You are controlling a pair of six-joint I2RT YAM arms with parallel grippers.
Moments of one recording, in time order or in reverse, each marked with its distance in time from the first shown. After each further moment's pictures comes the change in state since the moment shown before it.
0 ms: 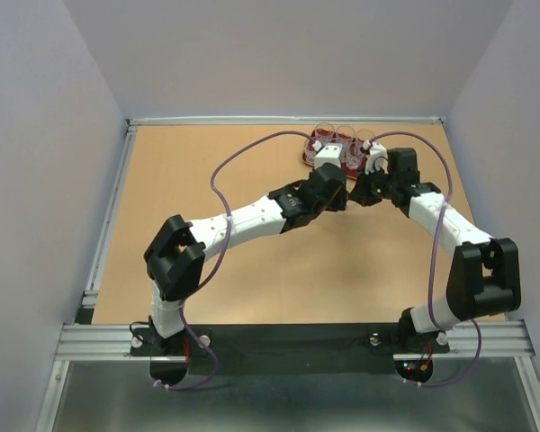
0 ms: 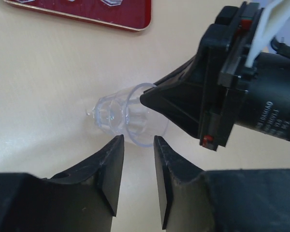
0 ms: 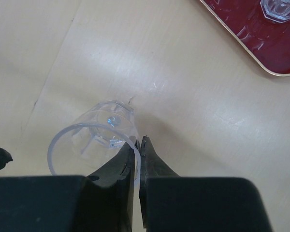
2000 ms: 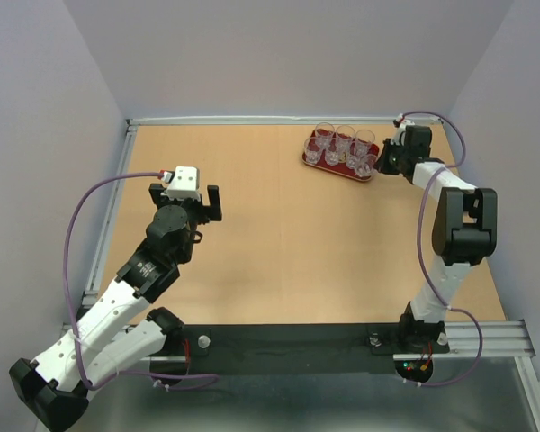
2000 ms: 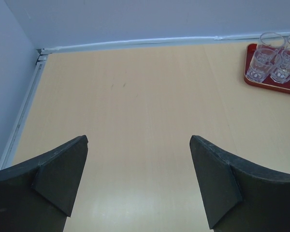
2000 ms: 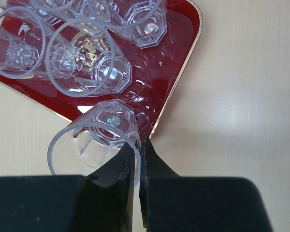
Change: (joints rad) left arm 0.363 -1.160 -0.856 0.124 -0.254 0.600; right arm -0.203 0.418 0.312 0.172 0.180 0.180
